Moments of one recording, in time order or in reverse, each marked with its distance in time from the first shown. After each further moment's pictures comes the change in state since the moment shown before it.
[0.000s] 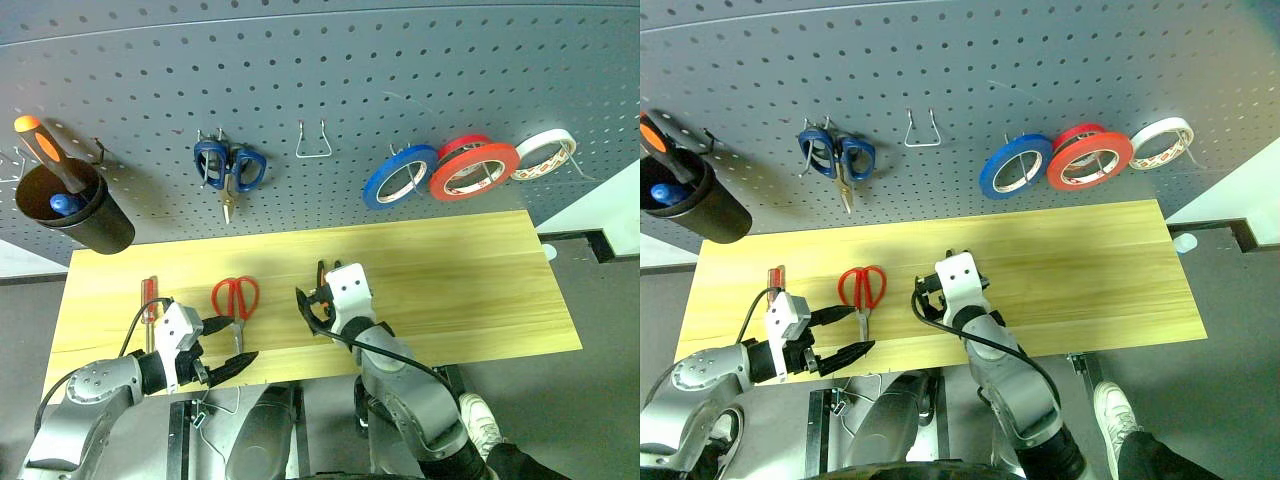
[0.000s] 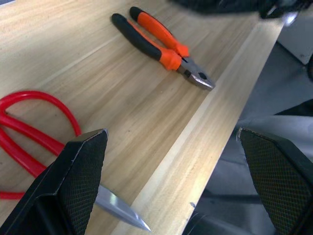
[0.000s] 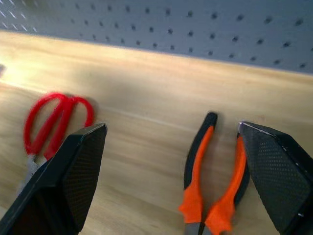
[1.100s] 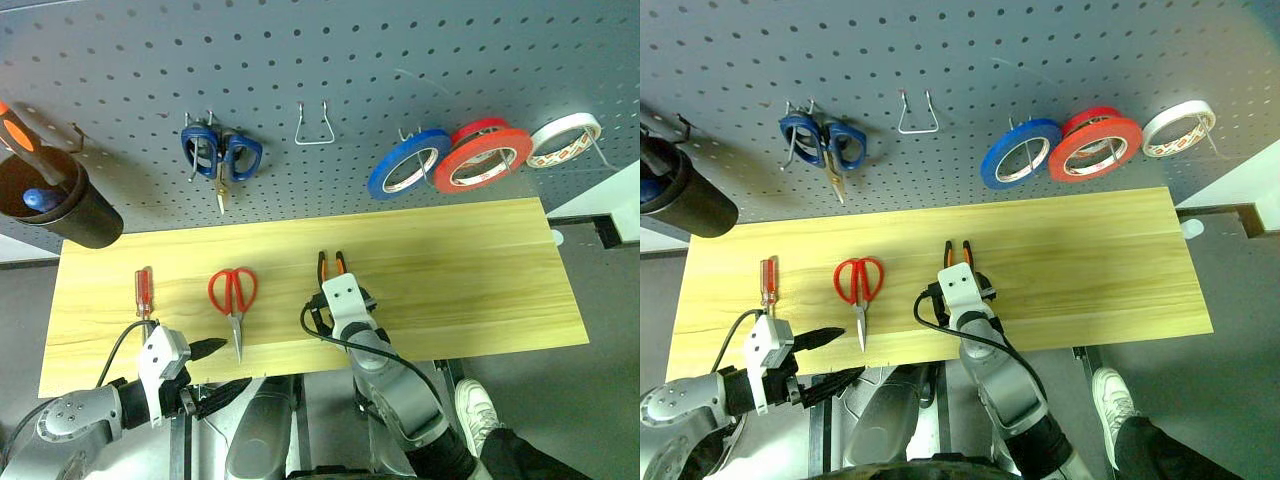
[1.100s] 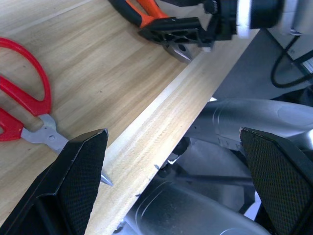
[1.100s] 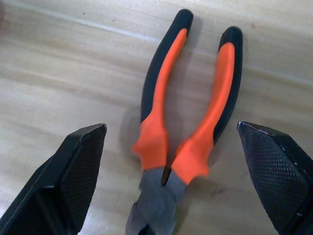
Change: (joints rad) left arm 0.197 0.023 0.079 -0.194 -0.049 0.063 0.015; right arm -0.065 0.007 0.016 0.132 -0.066 0.060 -0.137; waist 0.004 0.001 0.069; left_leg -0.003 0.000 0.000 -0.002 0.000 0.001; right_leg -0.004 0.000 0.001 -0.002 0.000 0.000
